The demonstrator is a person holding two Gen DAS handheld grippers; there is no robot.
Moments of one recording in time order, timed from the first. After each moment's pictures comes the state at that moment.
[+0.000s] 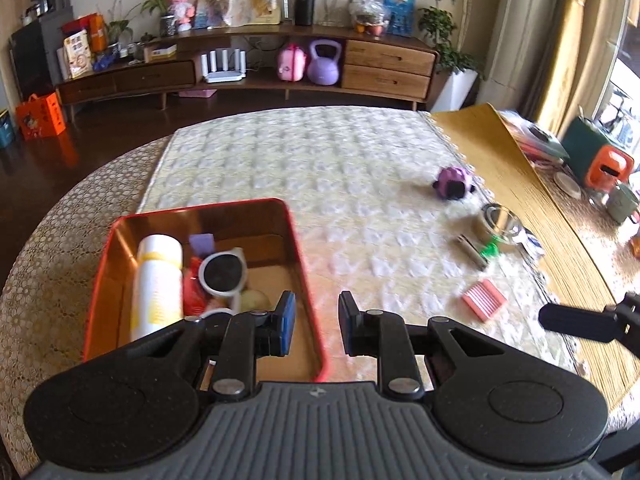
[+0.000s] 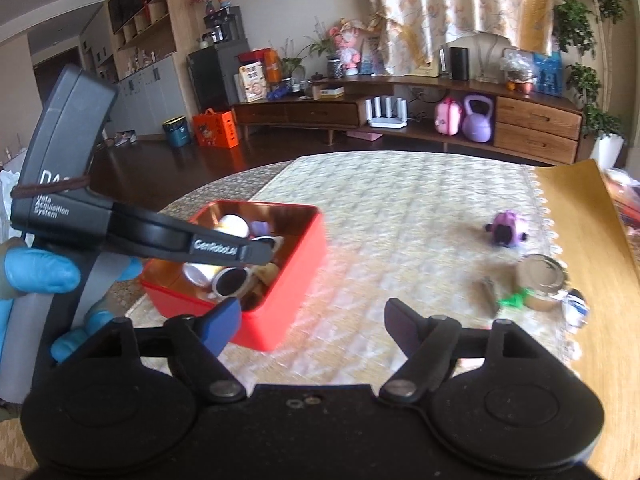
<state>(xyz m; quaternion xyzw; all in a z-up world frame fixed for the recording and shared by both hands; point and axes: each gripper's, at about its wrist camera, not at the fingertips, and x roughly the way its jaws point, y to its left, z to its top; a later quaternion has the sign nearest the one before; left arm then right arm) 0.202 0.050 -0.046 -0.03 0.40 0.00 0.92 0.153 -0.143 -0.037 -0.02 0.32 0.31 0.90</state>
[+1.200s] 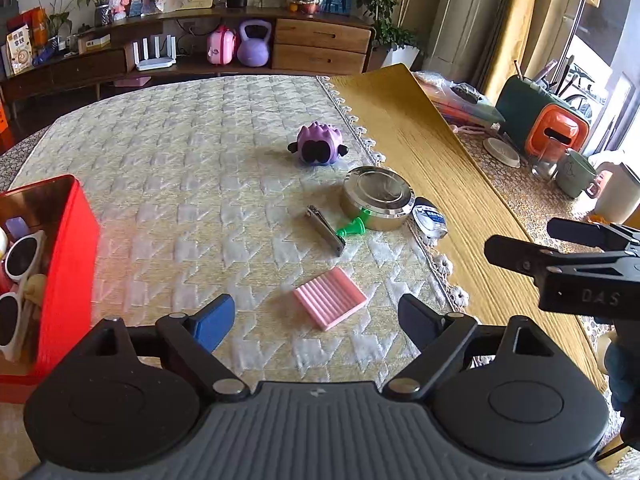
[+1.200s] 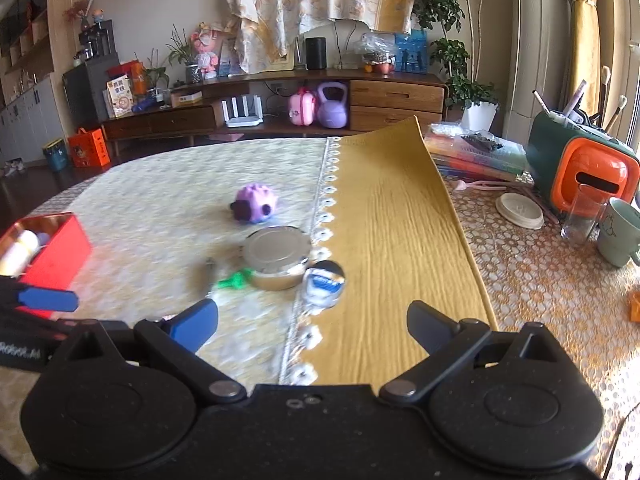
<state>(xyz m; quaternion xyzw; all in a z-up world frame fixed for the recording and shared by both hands) 0.241 -0.096 -0.098 -0.05 0.41 -0.06 0.91 0.250 -0.318 -0.094 -0.02 0.33 0.14 0.93</state>
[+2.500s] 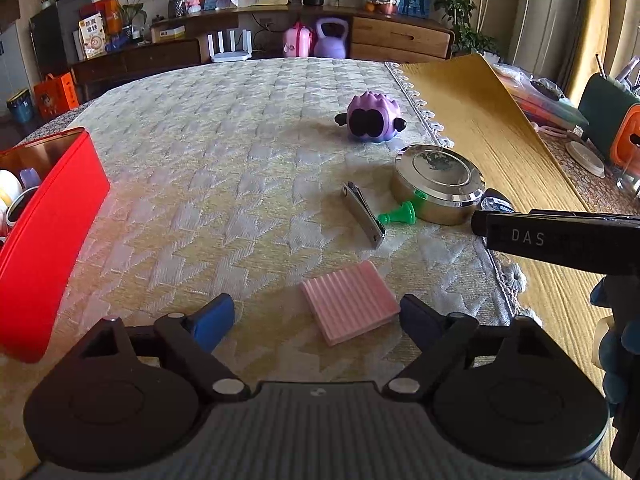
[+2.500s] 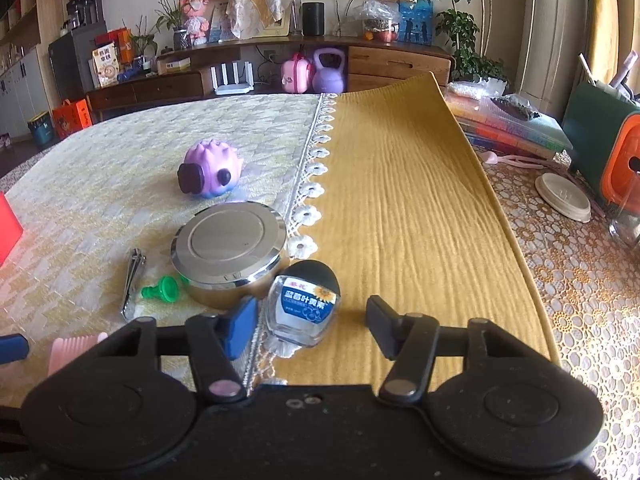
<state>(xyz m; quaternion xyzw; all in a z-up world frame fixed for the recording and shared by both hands) 0.264 -0.134 -0.151 -0.05 0.40 0.07 0.91 0.328 -0.301 -0.152 -0.03 0.36 0.14 0.92</state>
